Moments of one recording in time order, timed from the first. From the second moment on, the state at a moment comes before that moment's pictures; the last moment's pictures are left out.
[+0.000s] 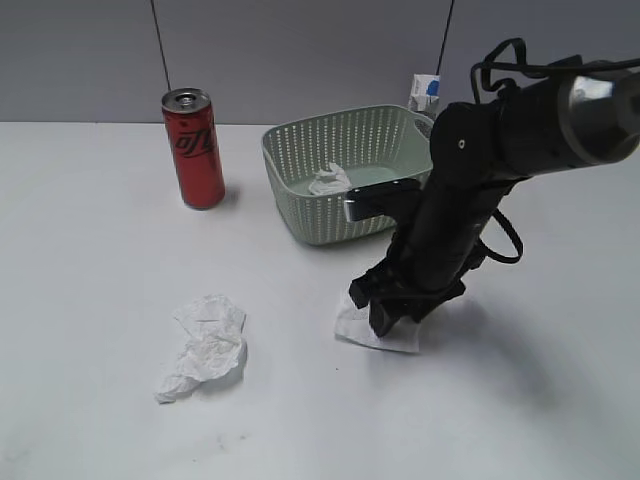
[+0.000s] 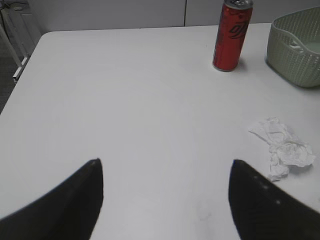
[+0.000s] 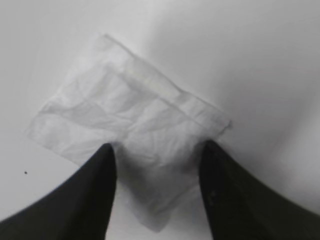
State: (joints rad) left arm -0.10 0.00 -0.50 -0.10 1.05 0.14; right arm 0.54 2.06 -1.19 0.27 0.64 -0.08
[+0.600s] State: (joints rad) left arm -0.10 0.00 -0.50 -0.10 1.05 0.14; right arm 0.54 1.88 -1.26 0.29 0.71 -0.12
